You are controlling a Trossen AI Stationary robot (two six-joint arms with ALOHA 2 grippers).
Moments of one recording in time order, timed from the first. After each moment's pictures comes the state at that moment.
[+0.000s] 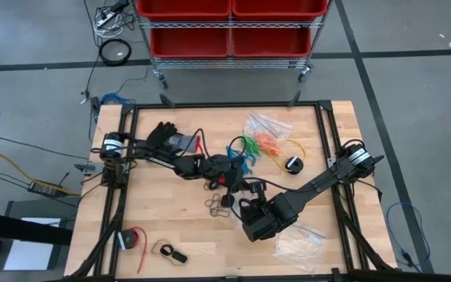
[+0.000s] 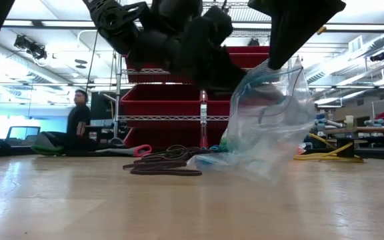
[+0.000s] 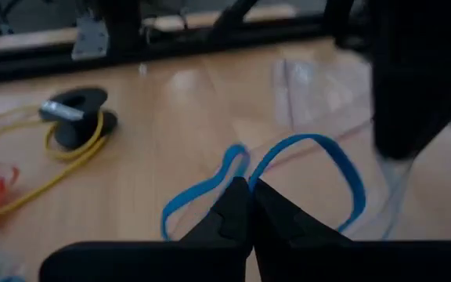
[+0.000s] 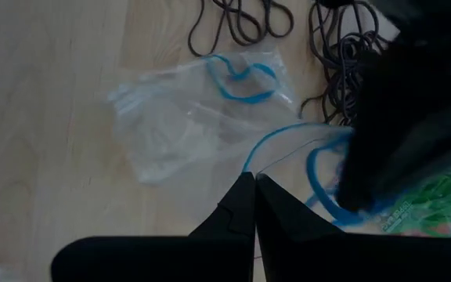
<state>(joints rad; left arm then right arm) -0.04 1.92 1.08 0.44 0.20 0.11 0.53 1.90 1.62 -1.10 0.43 0.28</state>
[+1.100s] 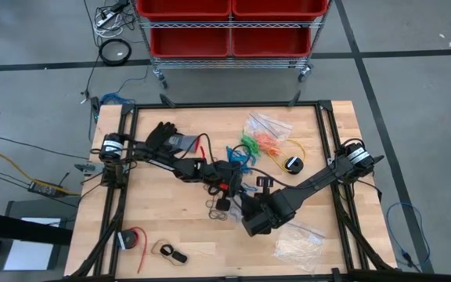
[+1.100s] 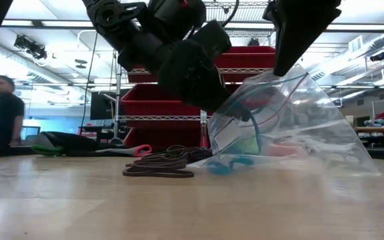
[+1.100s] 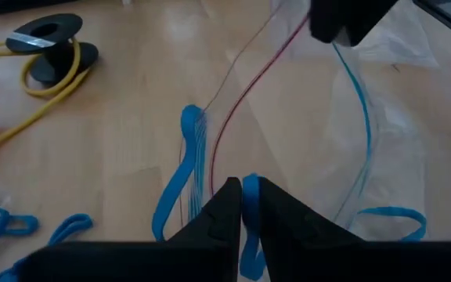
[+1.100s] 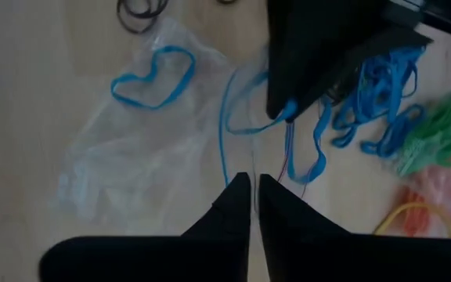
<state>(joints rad) -0.07 1.92 1.08 0.26 0.13 0.15 0.50 1.90 1.62 -1.18 0.43 0.55</state>
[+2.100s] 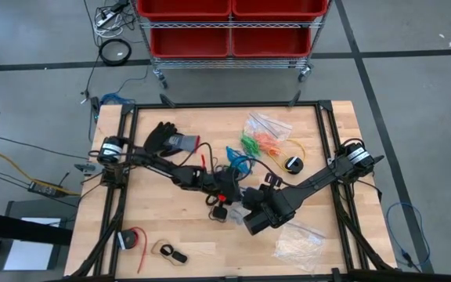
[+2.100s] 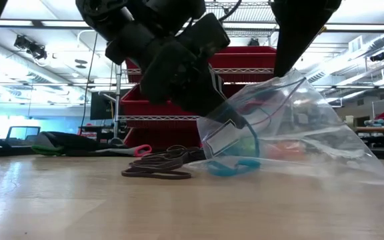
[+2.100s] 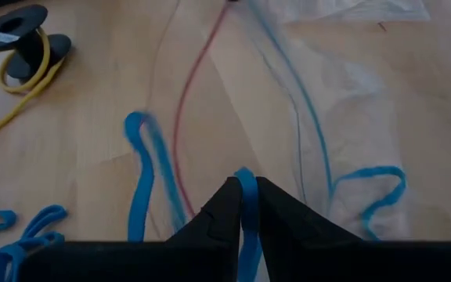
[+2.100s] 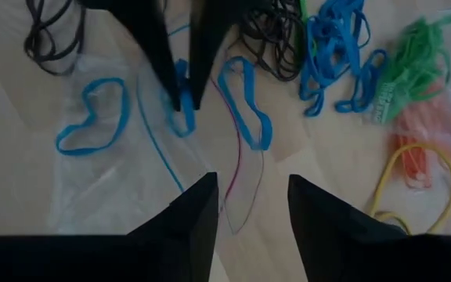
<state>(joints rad) -0.16 1.92 1.08 0.20 0.03 0.20 0.50 1.90 1.62 -1.25 0.50 0.88</state>
